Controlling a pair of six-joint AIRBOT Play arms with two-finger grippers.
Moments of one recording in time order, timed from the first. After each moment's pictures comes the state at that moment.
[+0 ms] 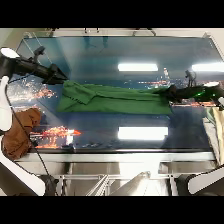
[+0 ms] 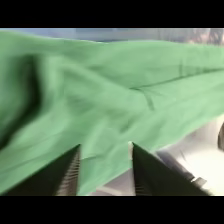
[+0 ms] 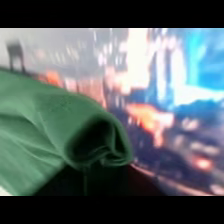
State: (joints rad) left arm 0.15 -1.99 1.93 0.84 -1.51 -1.33; right arm -0.29 -1.87 1.30 -0.63 1.12 0.97
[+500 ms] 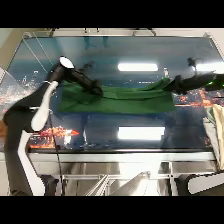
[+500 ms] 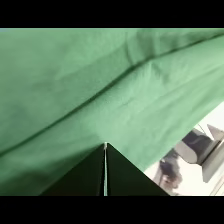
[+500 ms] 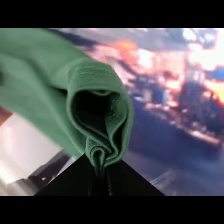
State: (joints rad) left arm -0.24 -2.15 1.93 0.83 -1.38 -1.31; right arm -0.31 -1.73 1.45 -0.65 1.40 1.07
